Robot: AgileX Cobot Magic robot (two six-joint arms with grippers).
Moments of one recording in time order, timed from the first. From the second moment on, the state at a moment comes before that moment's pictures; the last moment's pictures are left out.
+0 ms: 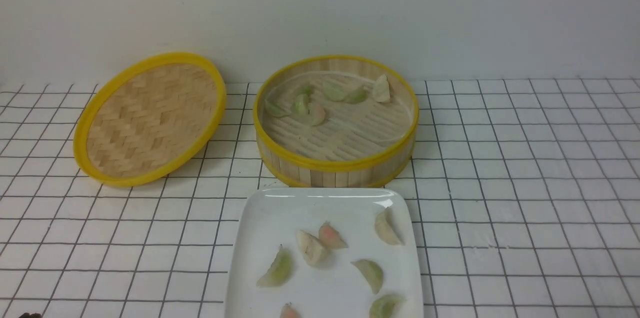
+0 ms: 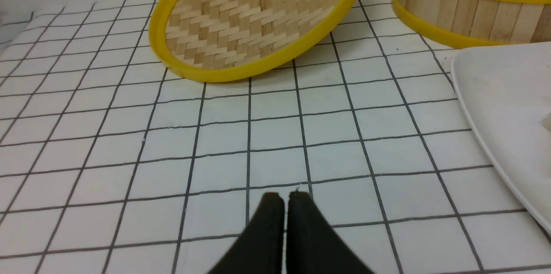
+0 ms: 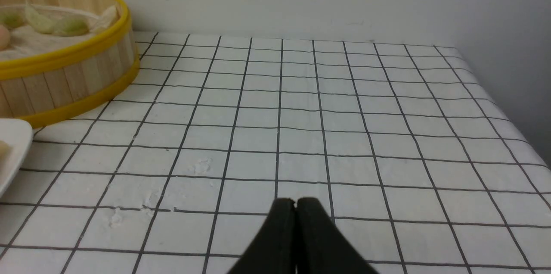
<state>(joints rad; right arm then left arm) -0.03 -0.02 0.02 -0.04 0.39 0.03 -0.02 -0.01 0.03 -0.07 0.38 0.11</state>
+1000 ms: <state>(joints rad) -0.03 0.29 -0.53 0.38 0.33 0.21 -0.02 -0.01 0.03 -0.07 0.38 0.11</state>
